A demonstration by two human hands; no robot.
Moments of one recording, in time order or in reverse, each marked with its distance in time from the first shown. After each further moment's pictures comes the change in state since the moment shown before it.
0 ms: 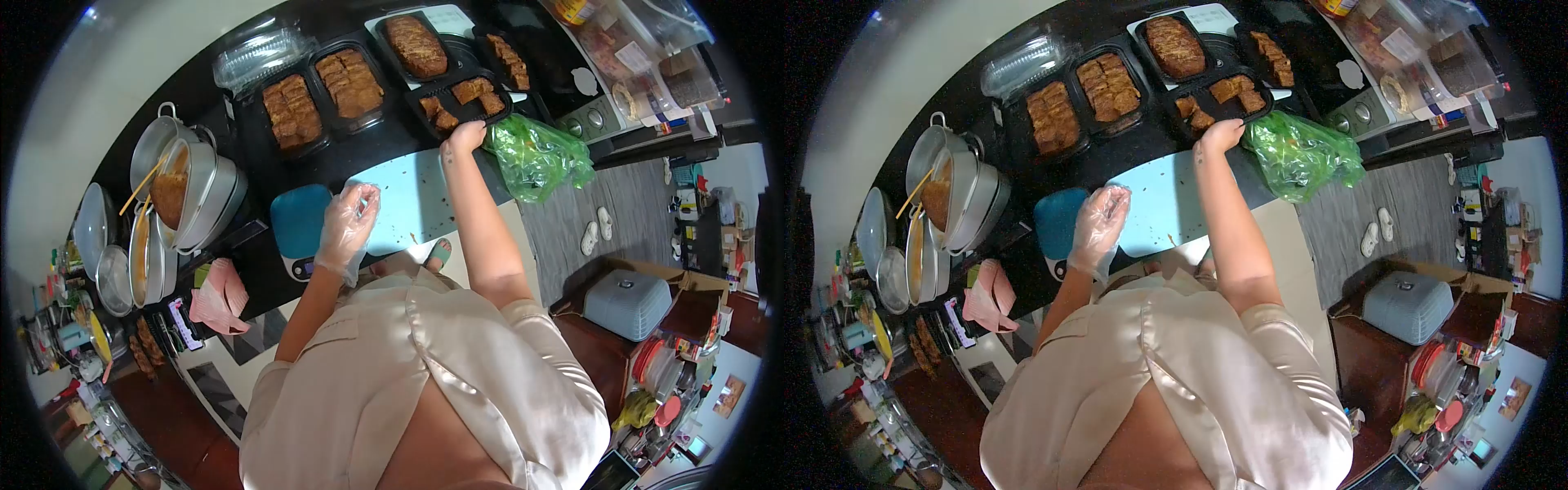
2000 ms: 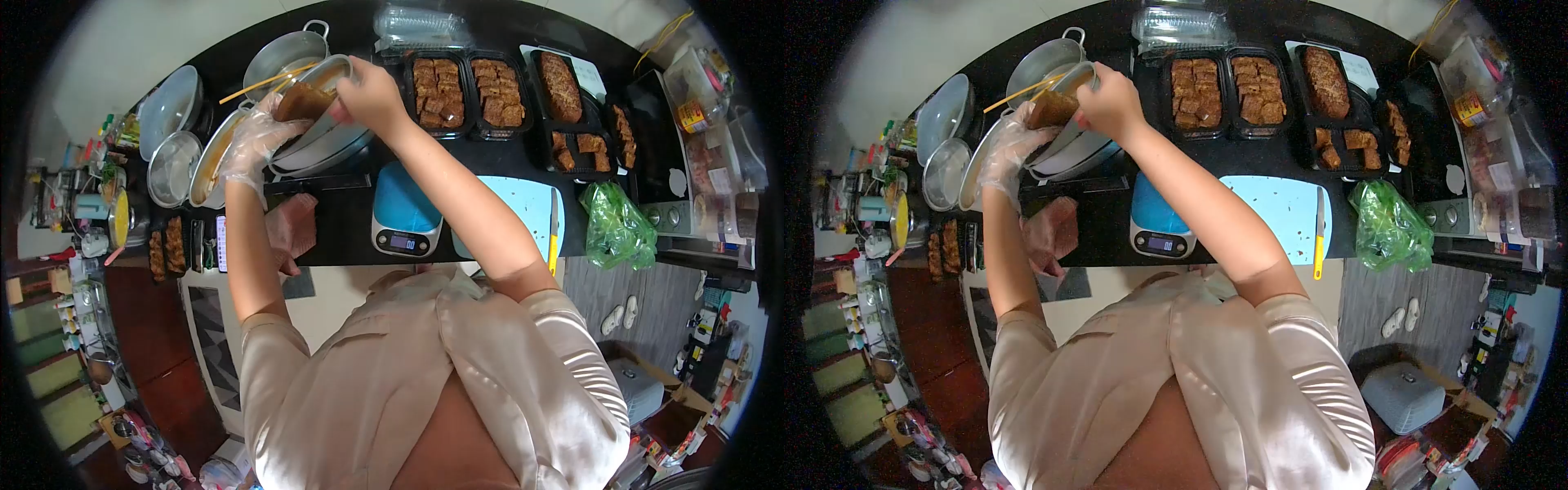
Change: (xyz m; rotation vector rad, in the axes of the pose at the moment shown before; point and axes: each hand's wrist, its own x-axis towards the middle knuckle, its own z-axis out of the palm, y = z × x) left_hand 0.018 -0.050 -0.320 0.239 0.162 -0.417; right_hand -0.364 -0.037 0.094 -0.228 -1.706 -0.152
